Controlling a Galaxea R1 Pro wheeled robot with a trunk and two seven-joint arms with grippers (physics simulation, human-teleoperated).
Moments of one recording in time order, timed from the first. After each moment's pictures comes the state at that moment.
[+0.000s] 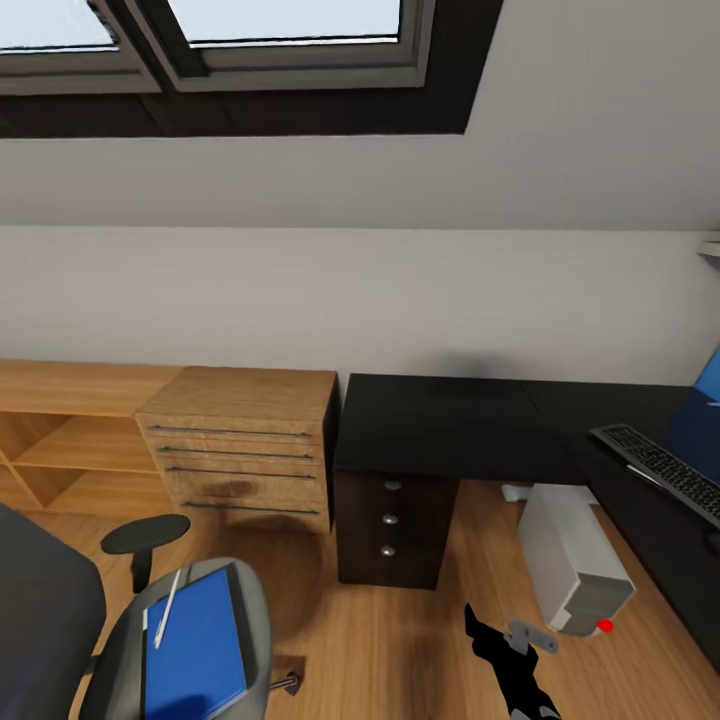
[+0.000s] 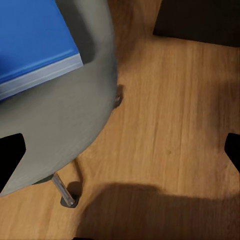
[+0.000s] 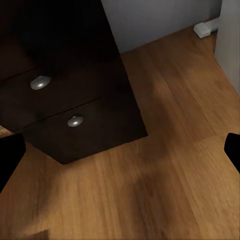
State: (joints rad) left arm -0.19 -0.09 -0.03 -0.28 0.05 -0.38 0.10; right arm -0.55 -0.01 -0.12 0.02 -0.37 -0.62 0.20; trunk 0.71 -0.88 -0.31
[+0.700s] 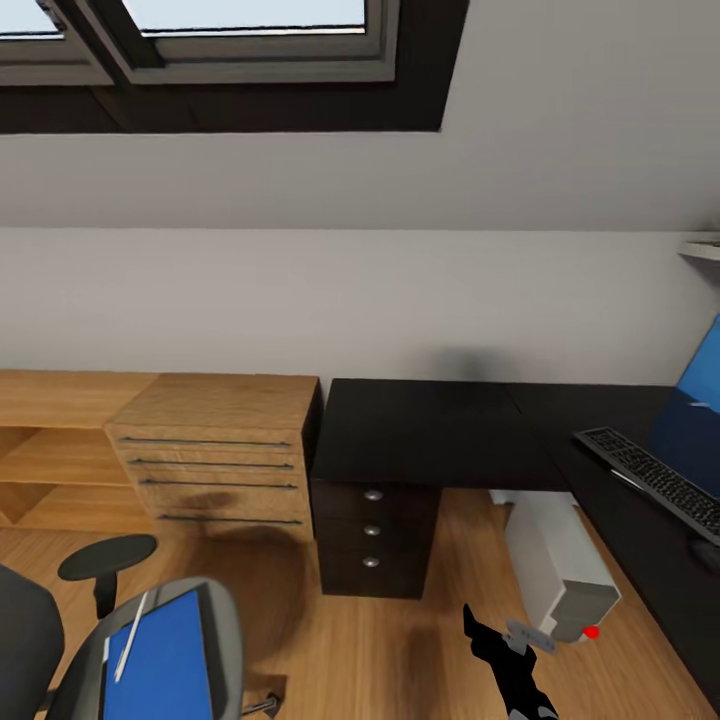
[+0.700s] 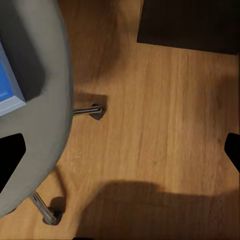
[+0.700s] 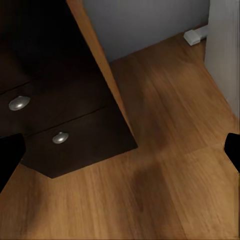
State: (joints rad) left arm -0.19 -0.09 -0.03 -0.28 0.05 -0.38 0.10; right arm -0.55 -0.01 -0.12 0.02 -0.37 -0.62 0.20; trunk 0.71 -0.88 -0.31
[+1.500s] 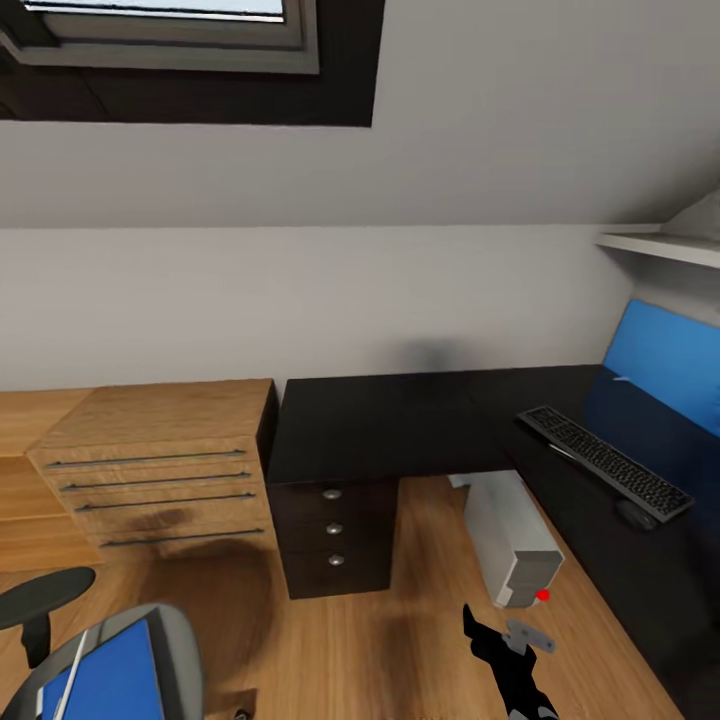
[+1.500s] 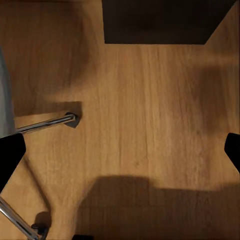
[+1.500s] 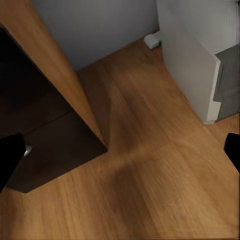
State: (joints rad) left arm -0.19 -0.09 -0.03 -0.28 0.05 -0.38 0.10; right arm -0.55 -0.01 -0.12 0.02 -0.37 -0.62 0.20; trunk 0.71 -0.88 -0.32
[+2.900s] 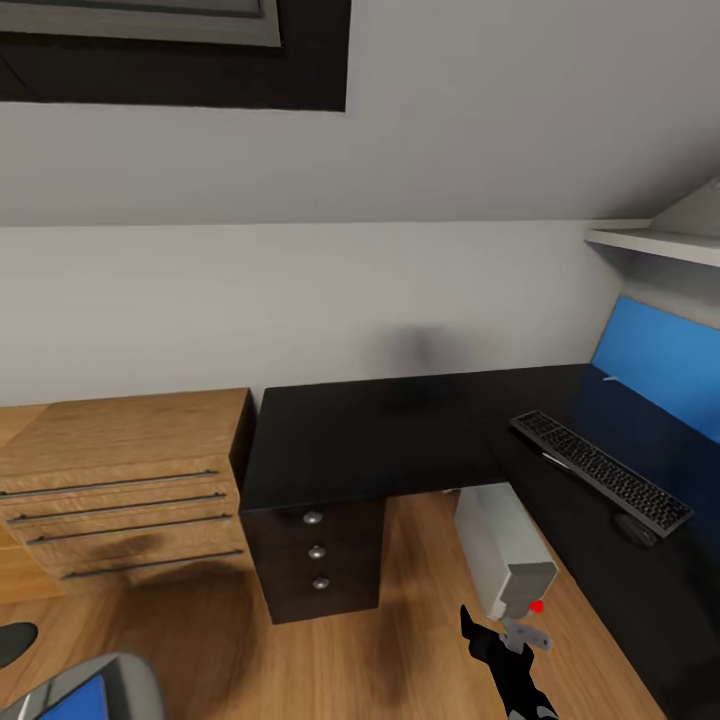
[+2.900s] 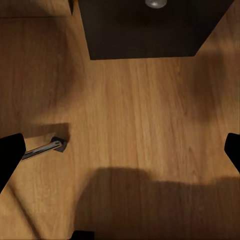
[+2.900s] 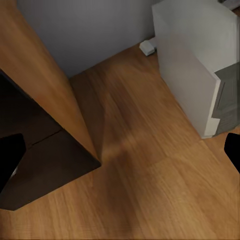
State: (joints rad) left arm -0.19 -0.09 -0.03 -0.28 0.05 -0.38 0.10; right arm -0.55 -0.01 -0.12 0.02 -0.33 -0.62 0.20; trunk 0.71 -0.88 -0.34
